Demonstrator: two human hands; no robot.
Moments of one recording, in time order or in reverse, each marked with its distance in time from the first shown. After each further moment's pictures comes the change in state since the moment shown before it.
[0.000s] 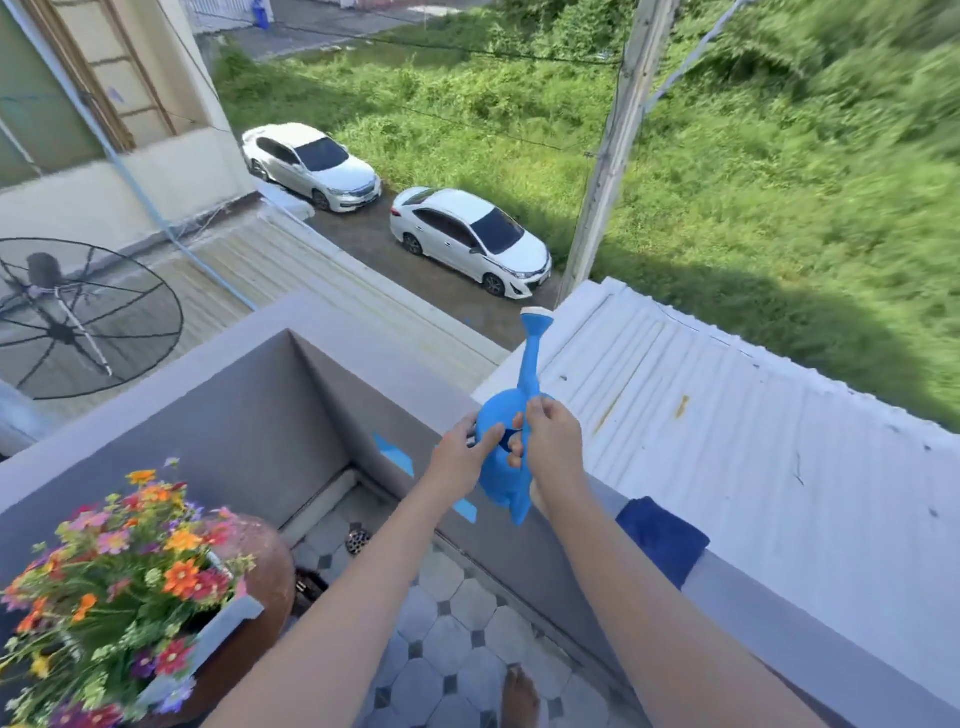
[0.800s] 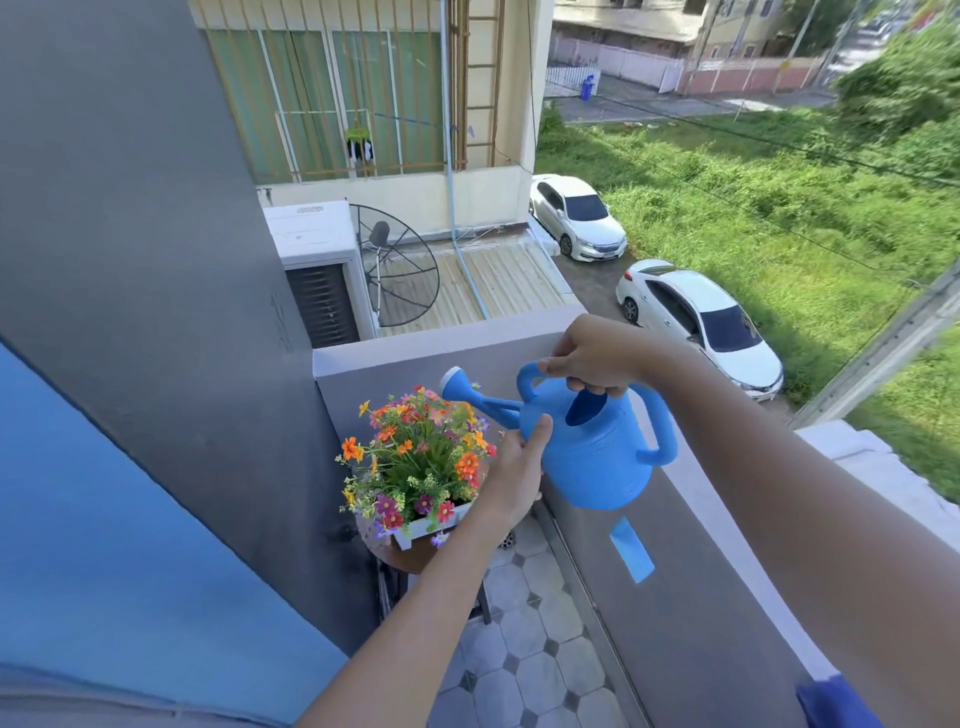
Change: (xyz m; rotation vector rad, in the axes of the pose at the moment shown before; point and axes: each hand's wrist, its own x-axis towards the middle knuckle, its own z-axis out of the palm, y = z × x) left_hand -0.199 -0.033 -0.154 -0.426 0.504 -0.025; right_hand -0.130 -0.078 0.238 -1.486 -1.045 -0.511
